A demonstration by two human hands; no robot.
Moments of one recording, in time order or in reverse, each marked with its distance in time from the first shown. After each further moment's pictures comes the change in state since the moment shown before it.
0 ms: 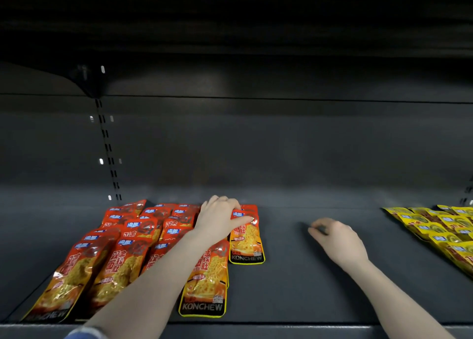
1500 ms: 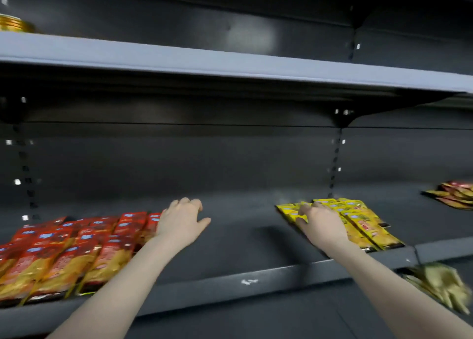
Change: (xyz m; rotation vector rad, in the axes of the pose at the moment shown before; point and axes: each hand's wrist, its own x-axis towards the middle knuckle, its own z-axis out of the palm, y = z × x) left_hand -0.067 0.170 -0.041 0.101 0.063 -0.002; right_hand -0.052 0.125 -0.151 -0.503 0.276 -0.142
